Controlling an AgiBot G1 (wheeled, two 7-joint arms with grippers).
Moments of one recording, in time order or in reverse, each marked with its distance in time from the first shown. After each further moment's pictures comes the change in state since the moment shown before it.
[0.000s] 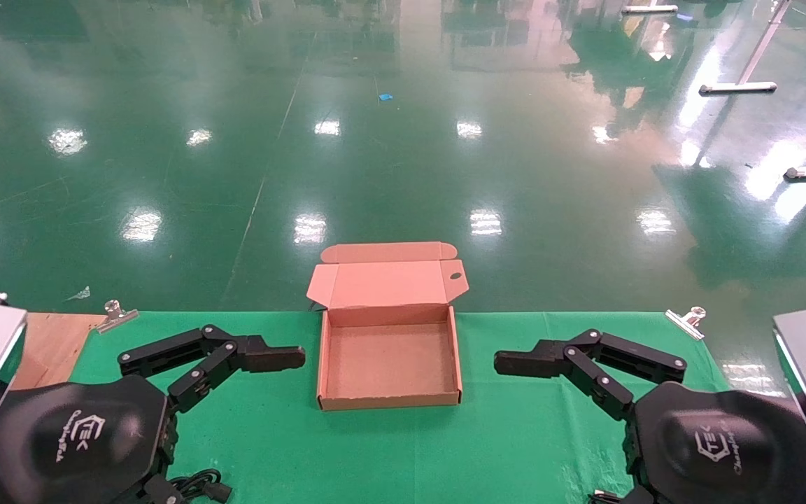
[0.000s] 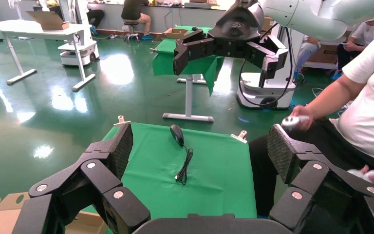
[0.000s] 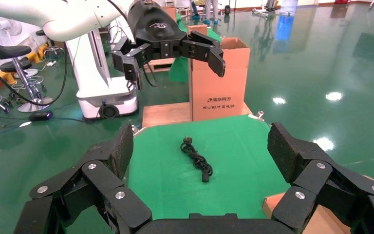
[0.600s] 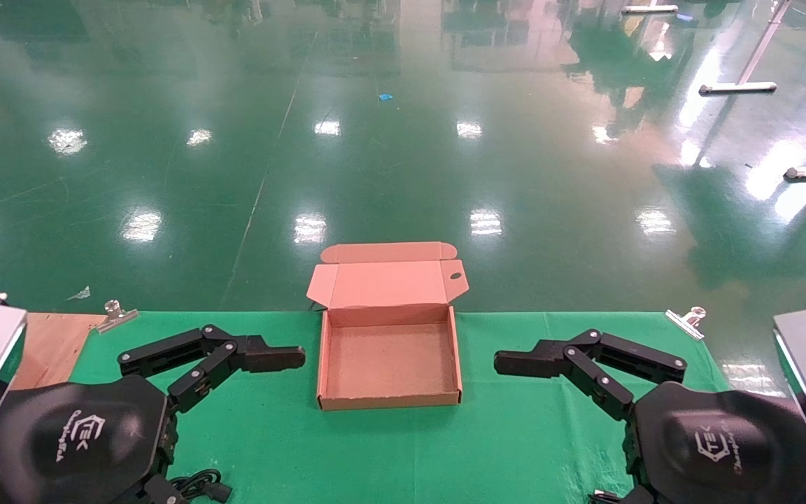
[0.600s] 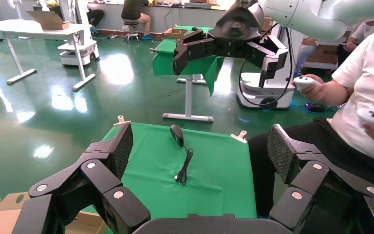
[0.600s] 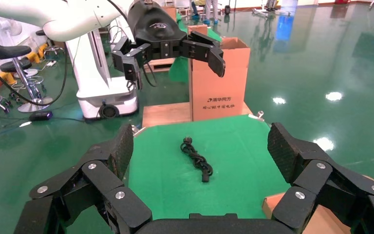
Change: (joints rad) left arm -0.007 0.006 0.017 0.002 0.031 0.006 0.002; right arm 0.010 -0.003 -0.015 -0.002 -0.042 -0.006 -0.019
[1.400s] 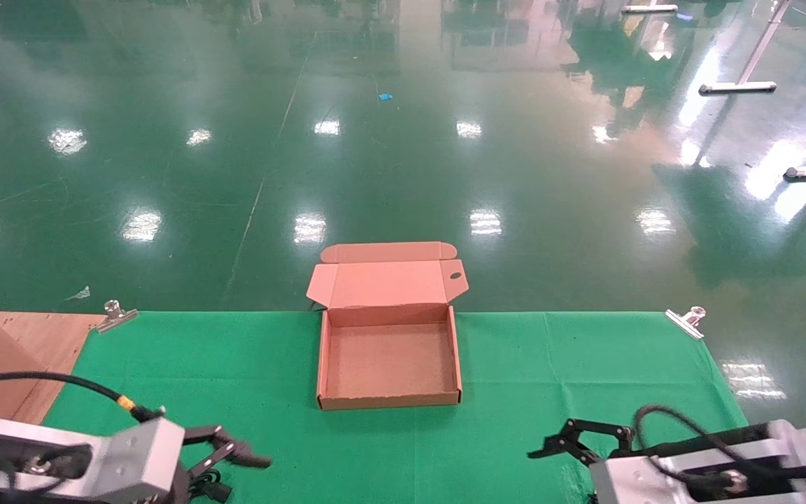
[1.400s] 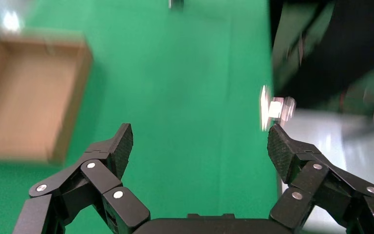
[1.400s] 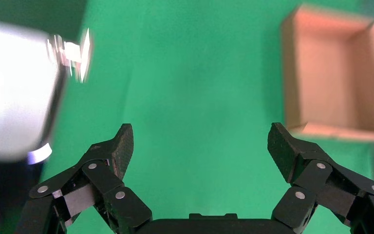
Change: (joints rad) left arm -0.263 0.063 0.318 0.231 0.528 0.076 0.095; right arm 0.251 -0.133 -0.283 -0.097 -0.709 -0.023 -0.236
